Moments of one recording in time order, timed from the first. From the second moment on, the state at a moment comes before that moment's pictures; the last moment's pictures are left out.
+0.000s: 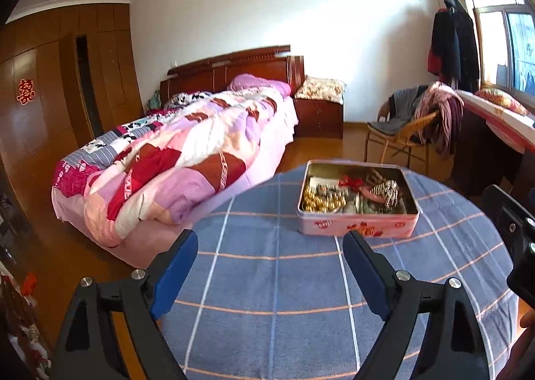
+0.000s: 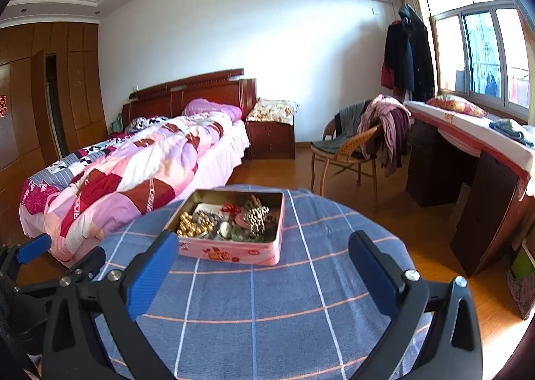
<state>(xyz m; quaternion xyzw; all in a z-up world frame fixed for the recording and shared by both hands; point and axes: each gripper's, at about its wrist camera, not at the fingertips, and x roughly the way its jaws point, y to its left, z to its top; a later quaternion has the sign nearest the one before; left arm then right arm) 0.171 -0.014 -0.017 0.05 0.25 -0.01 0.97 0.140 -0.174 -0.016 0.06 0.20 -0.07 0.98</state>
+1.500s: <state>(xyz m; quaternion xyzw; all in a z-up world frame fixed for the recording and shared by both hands) 0.171 -0.014 0.019 0.04 0.20 0.00 0.98 0.139 -0.173 0.017 0.04 0.13 -0.08 0.99</state>
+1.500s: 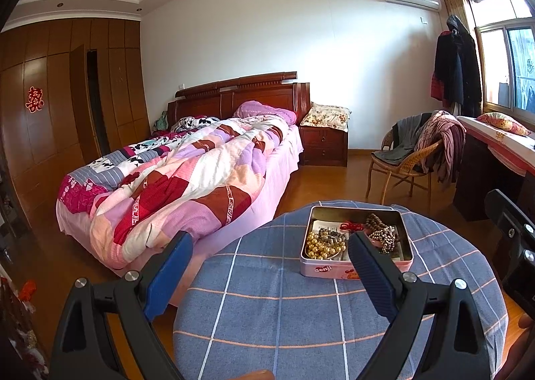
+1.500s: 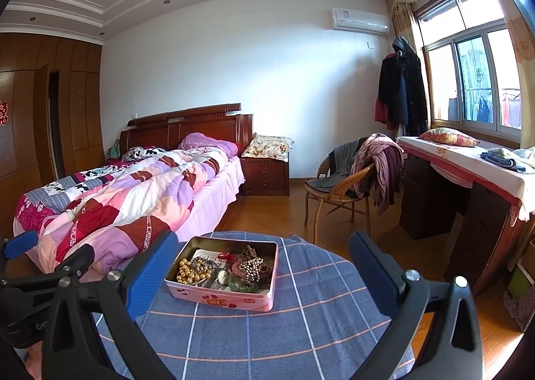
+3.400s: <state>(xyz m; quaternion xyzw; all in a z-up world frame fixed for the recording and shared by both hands) 0.182 -0.030 0.021 0.04 0.20 -0.04 0.98 0.145 -0.180 0.012 0.04 0.15 -0.09 0.98</state>
